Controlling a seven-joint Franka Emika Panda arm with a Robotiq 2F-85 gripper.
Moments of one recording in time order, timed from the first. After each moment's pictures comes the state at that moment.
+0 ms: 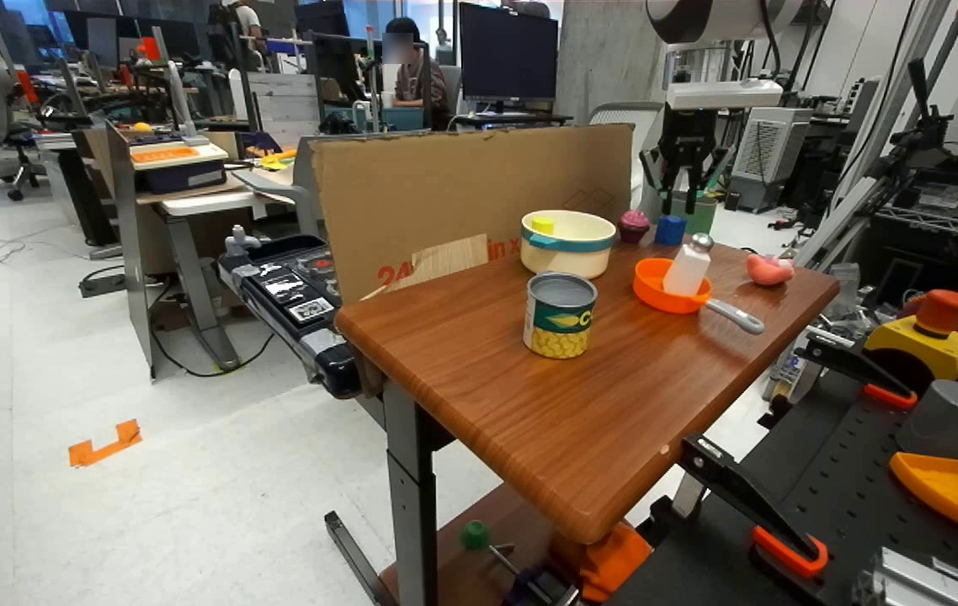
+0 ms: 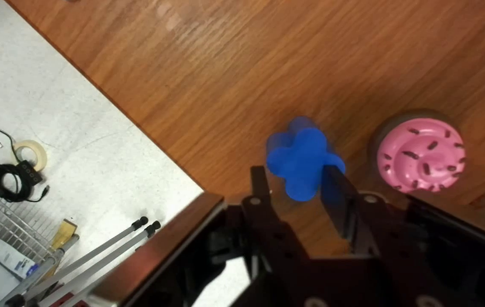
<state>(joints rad) -0.19 0.74 -0.21 -1.54 0.07 2.18 0.28</state>
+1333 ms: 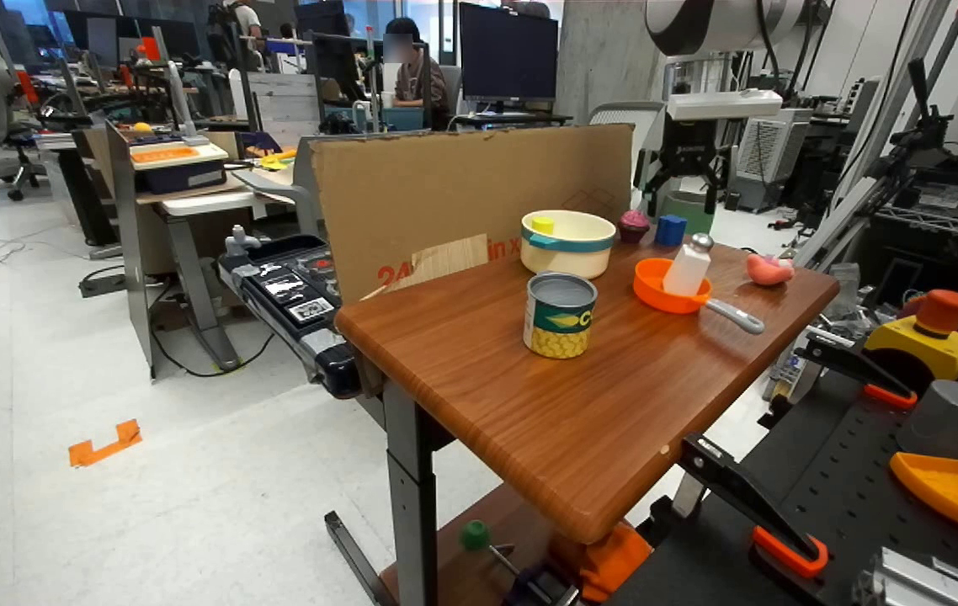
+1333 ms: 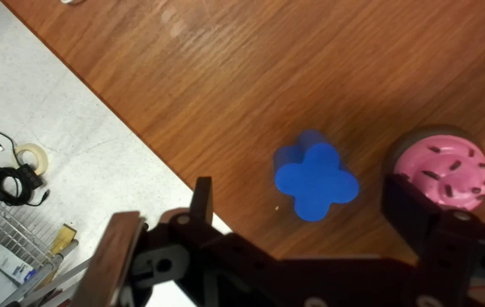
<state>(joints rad) -0.19 0.76 -0.21 -1.54 0.06 2.18 0.27</state>
